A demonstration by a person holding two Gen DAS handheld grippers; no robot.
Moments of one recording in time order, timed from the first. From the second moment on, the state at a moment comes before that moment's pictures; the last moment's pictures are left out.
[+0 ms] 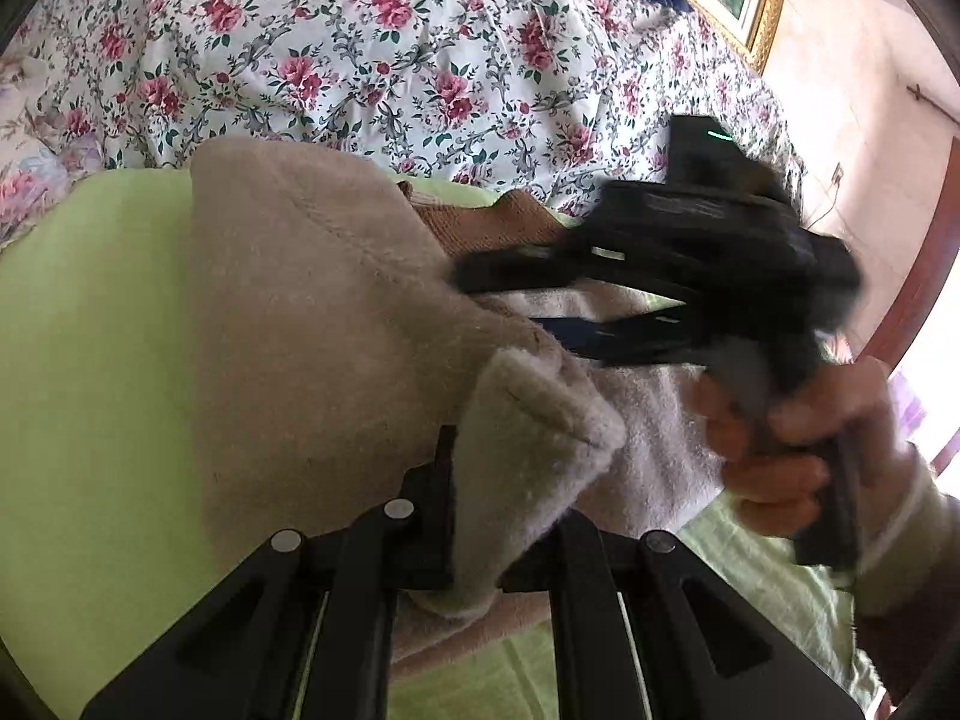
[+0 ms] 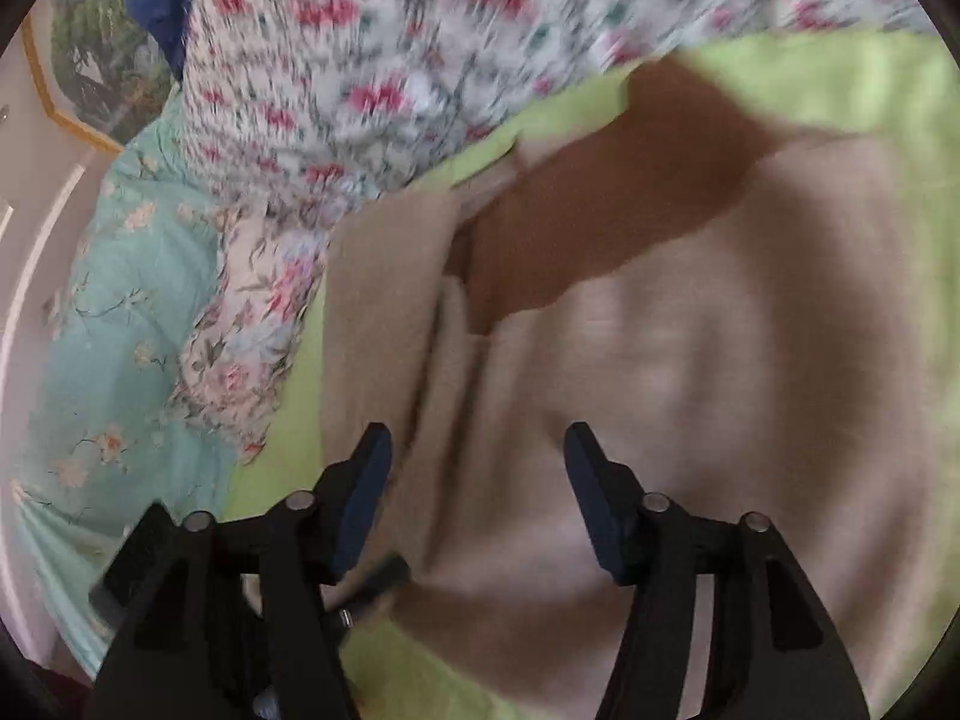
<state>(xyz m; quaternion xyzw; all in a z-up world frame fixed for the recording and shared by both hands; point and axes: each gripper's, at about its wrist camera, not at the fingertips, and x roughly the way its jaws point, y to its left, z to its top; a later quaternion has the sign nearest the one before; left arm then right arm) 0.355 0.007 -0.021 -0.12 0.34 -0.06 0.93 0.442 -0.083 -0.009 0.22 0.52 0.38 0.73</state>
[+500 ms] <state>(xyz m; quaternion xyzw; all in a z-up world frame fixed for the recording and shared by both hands) 0.355 -0.037 0.015 -0.13 0.32 -0.13 0.93 0.464 -0.080 0.057 0.18 0.44 0.42 0.77</state>
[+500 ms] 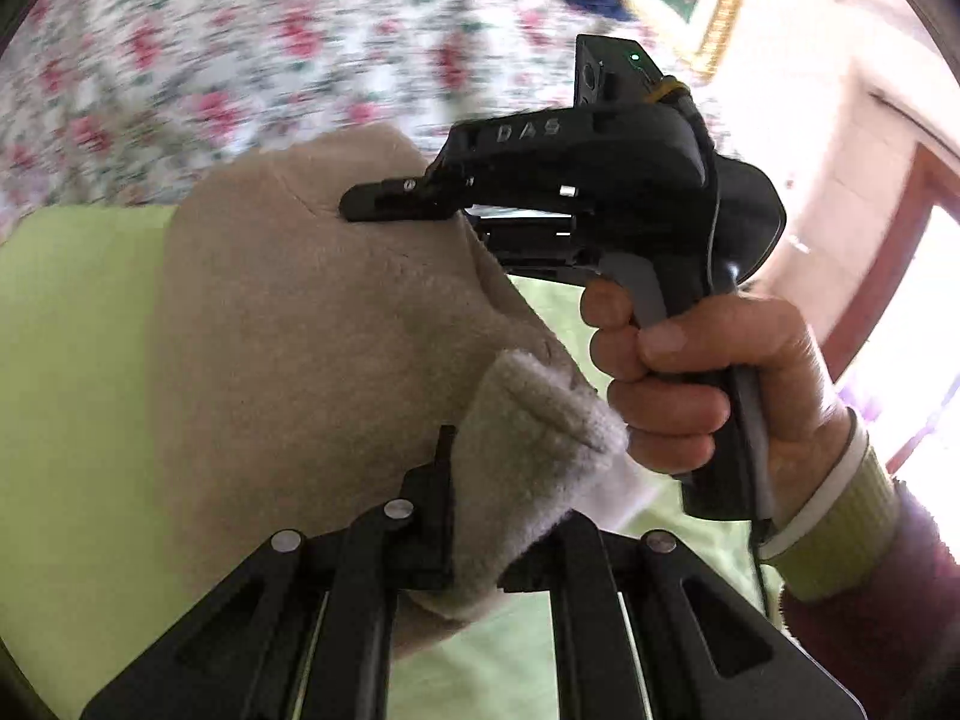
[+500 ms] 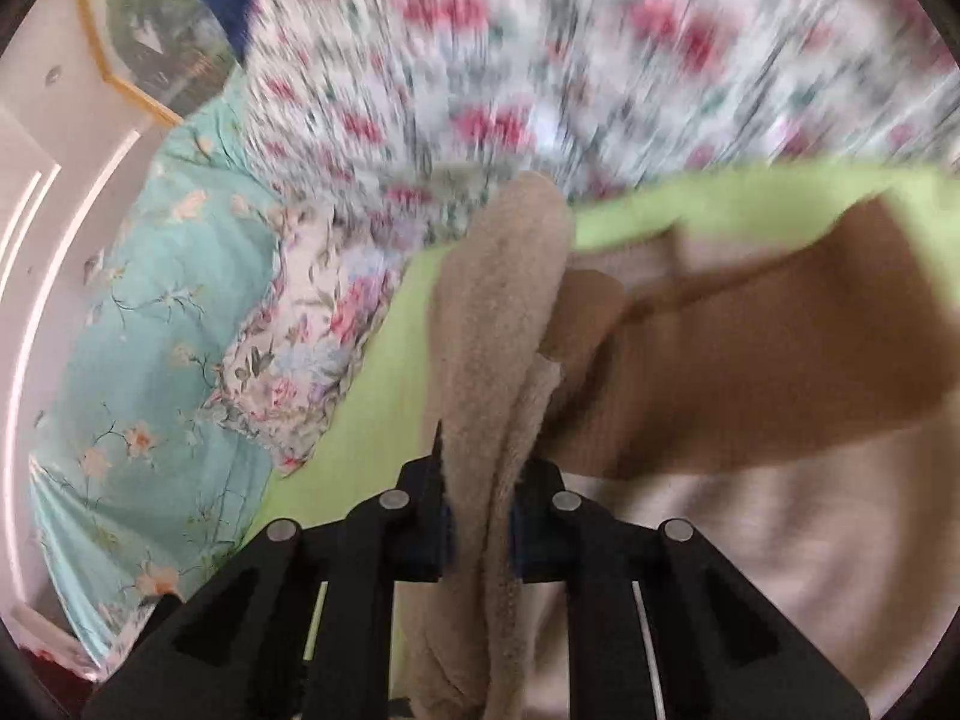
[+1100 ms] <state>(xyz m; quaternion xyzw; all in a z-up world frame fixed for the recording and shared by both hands) 0.385 -0.109 -0.037 -0.13 0.41 -0.19 0.88 0.467 -0.201 0.002 0.15 0.45 0.28 0.84</state>
